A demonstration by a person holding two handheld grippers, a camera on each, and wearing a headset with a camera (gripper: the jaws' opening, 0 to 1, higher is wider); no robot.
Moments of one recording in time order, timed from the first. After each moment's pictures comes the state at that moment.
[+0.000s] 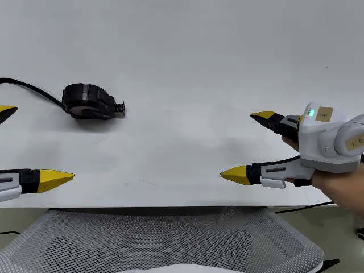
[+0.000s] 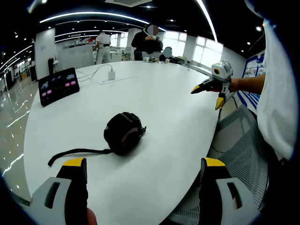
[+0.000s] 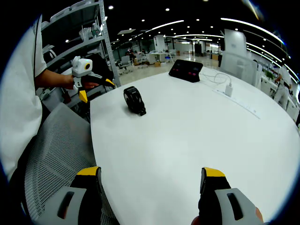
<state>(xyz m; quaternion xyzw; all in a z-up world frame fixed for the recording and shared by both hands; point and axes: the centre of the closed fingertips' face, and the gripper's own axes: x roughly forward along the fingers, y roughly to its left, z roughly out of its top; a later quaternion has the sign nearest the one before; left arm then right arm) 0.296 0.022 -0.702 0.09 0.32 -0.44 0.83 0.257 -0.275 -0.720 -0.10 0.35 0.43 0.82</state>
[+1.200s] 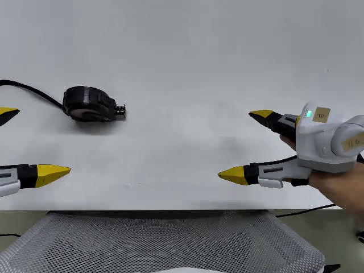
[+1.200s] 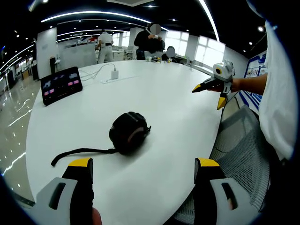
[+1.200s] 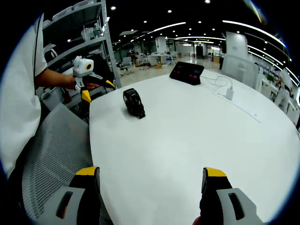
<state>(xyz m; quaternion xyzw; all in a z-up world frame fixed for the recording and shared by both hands) 0.305 0.029 -0.703 0.09 0.32 -0.43 0.84 0.266 -0.271 -0.719 -0.11 0.34 0.44 0.83</state>
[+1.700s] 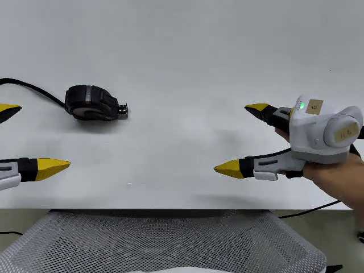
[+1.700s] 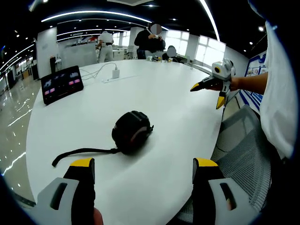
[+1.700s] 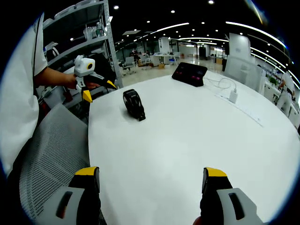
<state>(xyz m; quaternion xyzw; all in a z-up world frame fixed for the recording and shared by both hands) 0.310 0.032 -0.706 0.09 0.32 -0.43 0.84 0.280 -0.259 -0.721 -0.11 0.34 0.45 0.82</state>
